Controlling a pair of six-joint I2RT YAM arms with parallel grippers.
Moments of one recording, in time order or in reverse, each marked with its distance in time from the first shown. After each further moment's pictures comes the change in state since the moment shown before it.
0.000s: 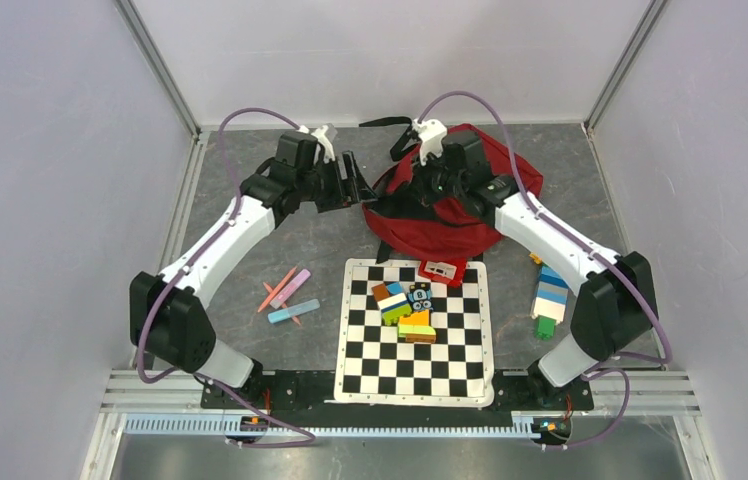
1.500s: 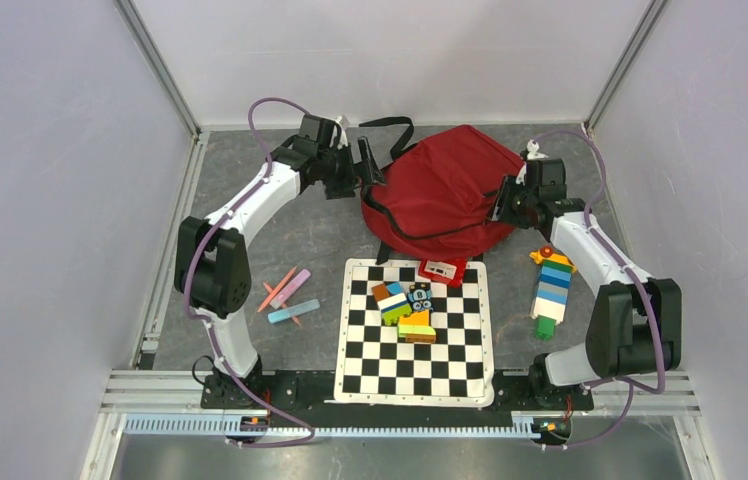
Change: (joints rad) left arm 0.058 0.350 0.259 -0.028 0.020 -0.001; right arm -0.426 -0.146 -0.330 -0.104 0.032 0.293
